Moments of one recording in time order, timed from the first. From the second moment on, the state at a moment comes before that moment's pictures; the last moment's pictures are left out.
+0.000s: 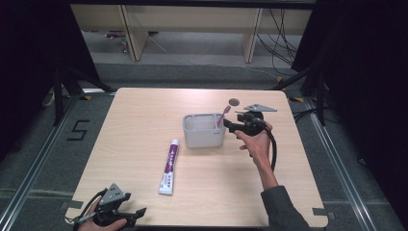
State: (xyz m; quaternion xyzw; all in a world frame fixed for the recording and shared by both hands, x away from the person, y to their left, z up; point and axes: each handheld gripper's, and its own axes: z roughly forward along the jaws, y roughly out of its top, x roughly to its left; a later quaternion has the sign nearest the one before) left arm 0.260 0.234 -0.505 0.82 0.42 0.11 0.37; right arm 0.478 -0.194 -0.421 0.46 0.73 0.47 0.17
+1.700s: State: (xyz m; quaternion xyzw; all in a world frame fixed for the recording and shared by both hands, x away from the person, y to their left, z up) left arm 0.260 0.235 -0.504 0.82 0.42 0.11 0.37; right arm 0.395 -0.228 -0.442 0.43 0.77 0.43 0.16
